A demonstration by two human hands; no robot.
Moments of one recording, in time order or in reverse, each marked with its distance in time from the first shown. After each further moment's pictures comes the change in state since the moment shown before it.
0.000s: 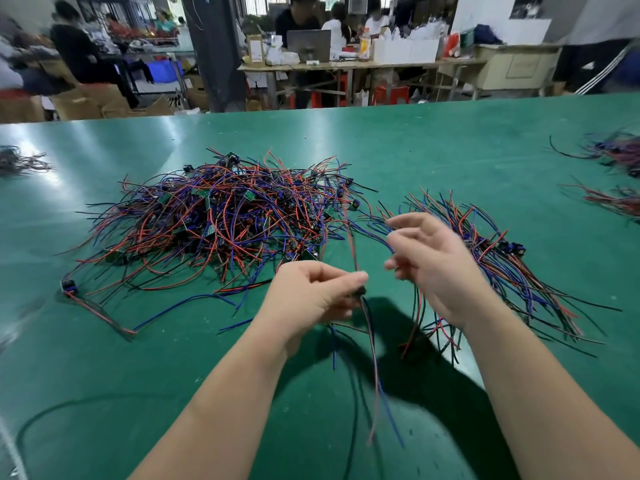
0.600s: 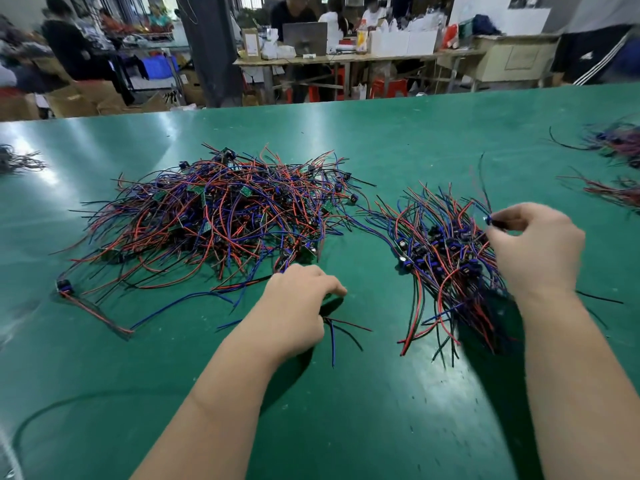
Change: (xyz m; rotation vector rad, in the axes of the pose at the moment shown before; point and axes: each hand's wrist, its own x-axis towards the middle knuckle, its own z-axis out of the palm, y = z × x) left_hand 0.007 -0.010 -0.021 1.422 -0.127 0.351; right_hand 0.012 -0.004 -0.082 -0.928 0.715 -0.133
